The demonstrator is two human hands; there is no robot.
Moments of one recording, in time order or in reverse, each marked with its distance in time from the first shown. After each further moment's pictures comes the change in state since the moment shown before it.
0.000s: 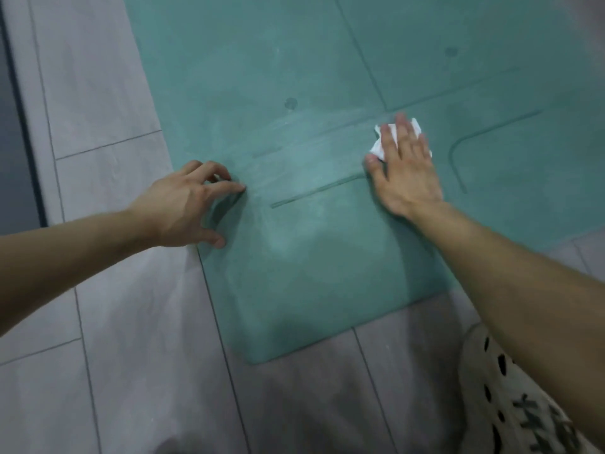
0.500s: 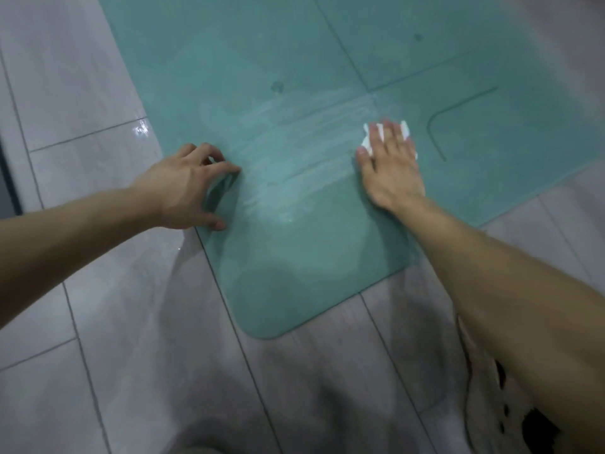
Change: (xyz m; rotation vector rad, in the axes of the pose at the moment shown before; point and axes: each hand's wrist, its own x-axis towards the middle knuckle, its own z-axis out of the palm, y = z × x) left_hand 0.001 -0.004 0.010 -0.009 0.037 0.059; right_hand -0.051 -0.024 0.006 -0.006 0.041 0.192
